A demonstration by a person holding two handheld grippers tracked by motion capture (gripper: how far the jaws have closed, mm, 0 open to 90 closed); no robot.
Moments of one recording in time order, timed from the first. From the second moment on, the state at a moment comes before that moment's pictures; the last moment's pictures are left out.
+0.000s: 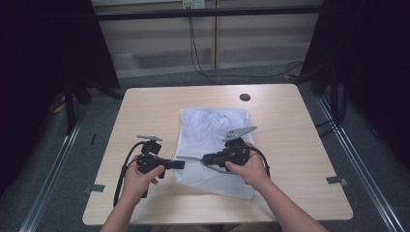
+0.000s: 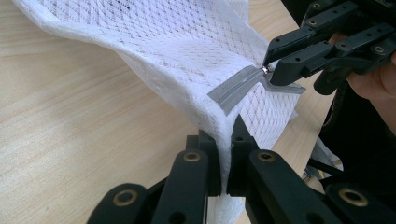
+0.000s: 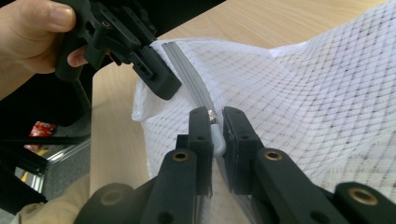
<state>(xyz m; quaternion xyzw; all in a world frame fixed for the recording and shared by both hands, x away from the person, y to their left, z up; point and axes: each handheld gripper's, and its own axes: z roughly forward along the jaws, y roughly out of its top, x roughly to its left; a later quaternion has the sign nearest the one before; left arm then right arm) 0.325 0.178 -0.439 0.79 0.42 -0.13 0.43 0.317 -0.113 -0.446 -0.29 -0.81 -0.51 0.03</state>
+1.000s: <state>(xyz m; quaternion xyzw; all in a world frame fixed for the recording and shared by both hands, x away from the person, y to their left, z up) 0.325 0.179 -0.439 0.79 0.42 -0.13 0.43 0.316 -0.130 -0.446 -0.29 -0.81 -0.51 0.02</state>
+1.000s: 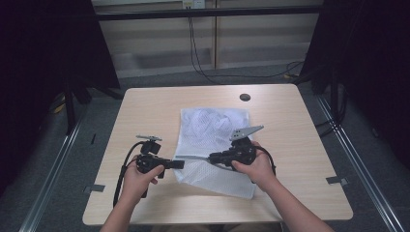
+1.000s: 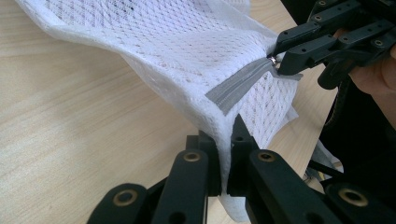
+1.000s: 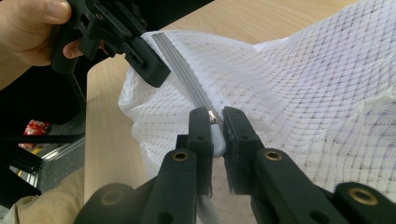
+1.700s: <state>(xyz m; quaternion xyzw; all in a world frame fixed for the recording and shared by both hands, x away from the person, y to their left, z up) 0.325 0.180 -0.439 0.79 0.42 -0.13 0.43 0.316 -0.140 -0.445 -0.30 -0.81 -0.51 0.02</state>
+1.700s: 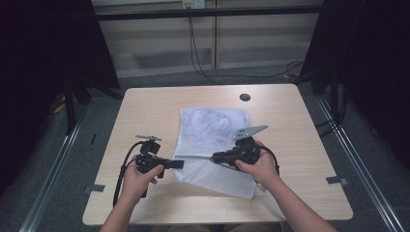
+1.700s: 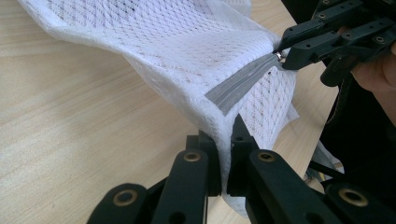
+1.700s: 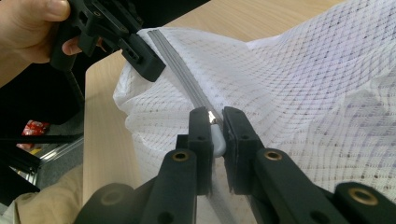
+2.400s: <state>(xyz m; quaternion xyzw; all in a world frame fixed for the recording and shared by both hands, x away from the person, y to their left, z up) 0.325 0.179 -0.439 0.79 0.43 -0.13 0.43 0.313 -0.148 -0.444 -0.29 -0.81 -0.51 0.02</state>
